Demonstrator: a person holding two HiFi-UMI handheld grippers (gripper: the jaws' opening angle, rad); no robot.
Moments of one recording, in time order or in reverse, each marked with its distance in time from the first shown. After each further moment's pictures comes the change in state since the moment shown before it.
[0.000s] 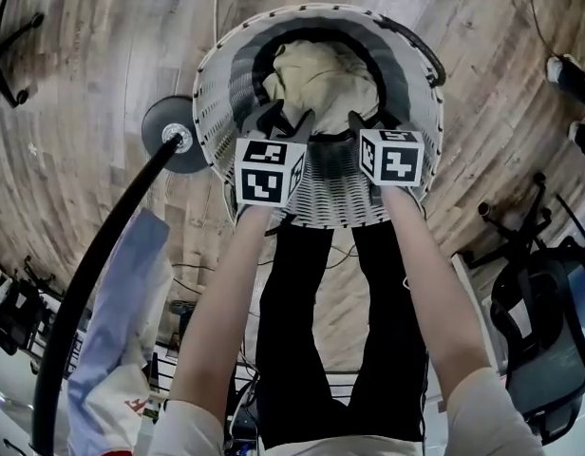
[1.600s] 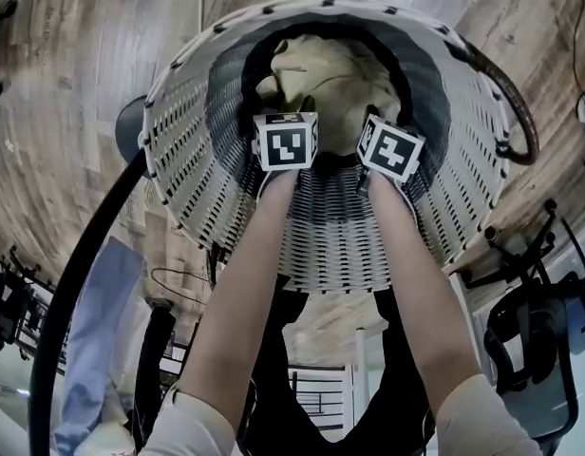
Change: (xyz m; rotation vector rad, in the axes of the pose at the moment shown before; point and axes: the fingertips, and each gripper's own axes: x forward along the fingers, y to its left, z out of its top) left arm 0.164 0.090 -0.095 -0.209 0.175 0.193; right arm 0.136 -0.075 -0.035 0.190 0.056 -0.314
